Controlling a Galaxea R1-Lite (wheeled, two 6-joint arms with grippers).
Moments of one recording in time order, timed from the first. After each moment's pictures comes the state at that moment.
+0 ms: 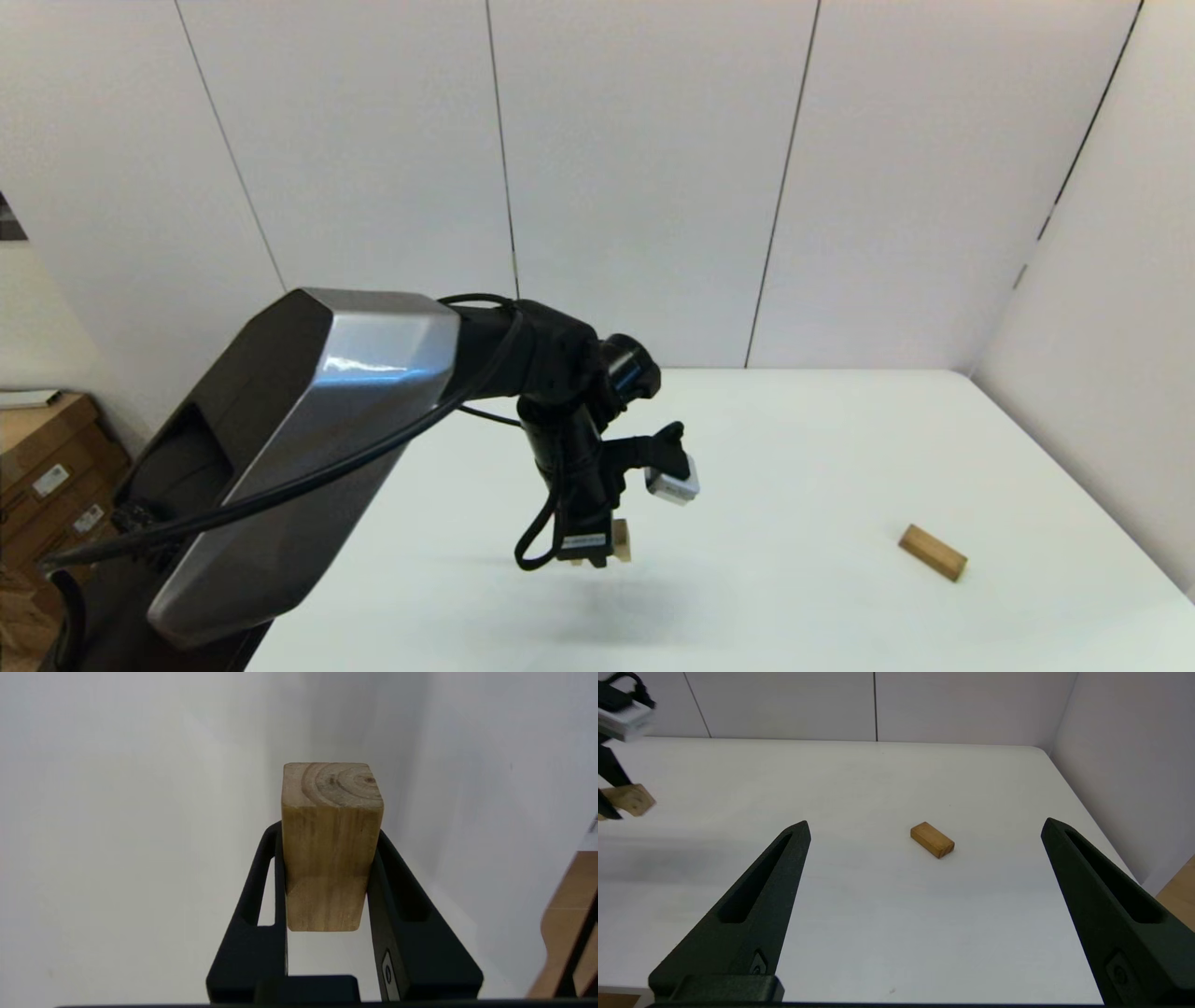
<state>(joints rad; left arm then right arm) -0.71 2.42 -1.95 0.94 -0.15 0.85 0.00 0.00 0.00 0.00 0.01 -0.01</state>
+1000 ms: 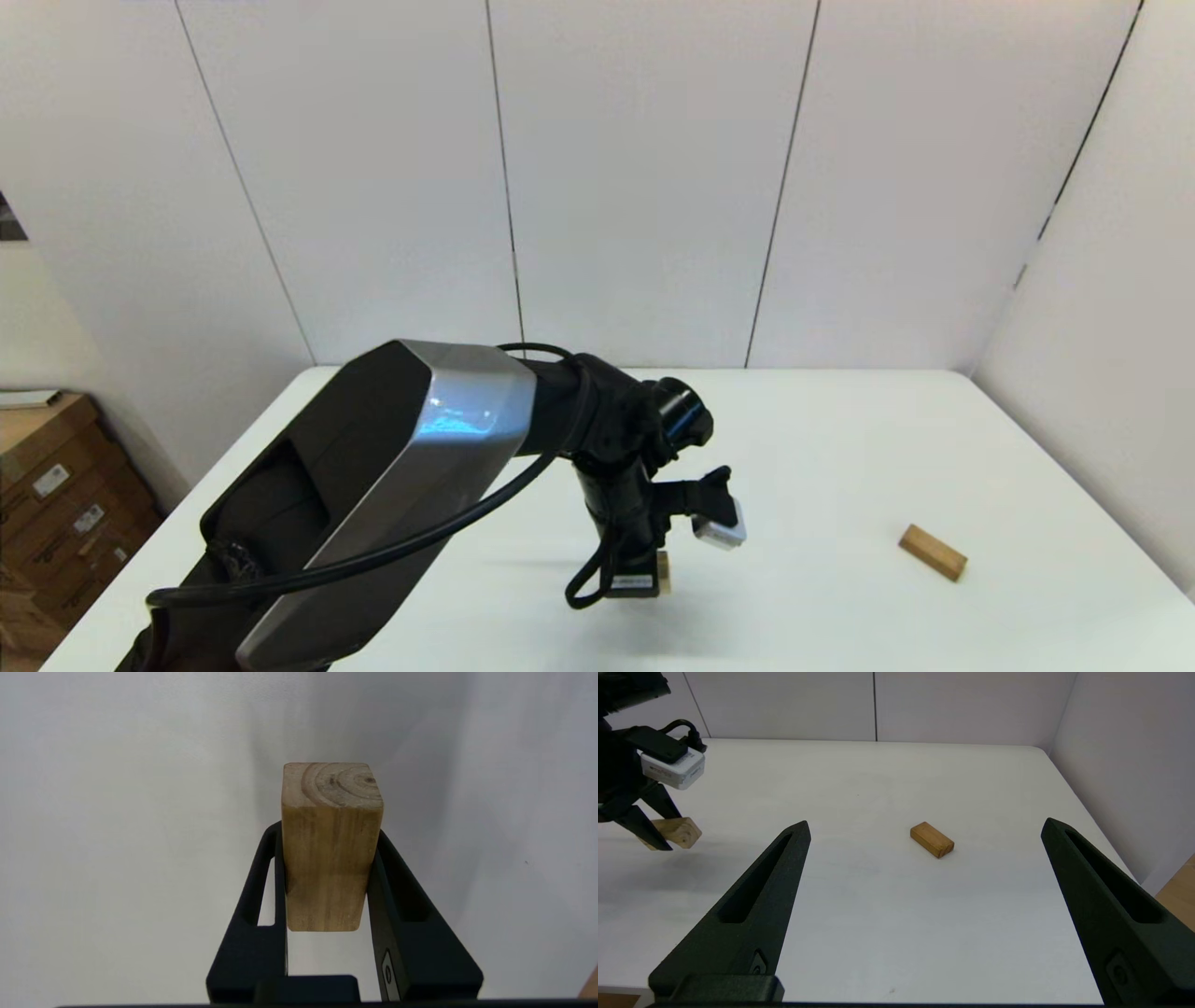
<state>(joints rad) -0.80 2.51 -1.97 0.82 -0.11 0.82 0.00 0.00 0.00 0.00 0.01 -0.01</state>
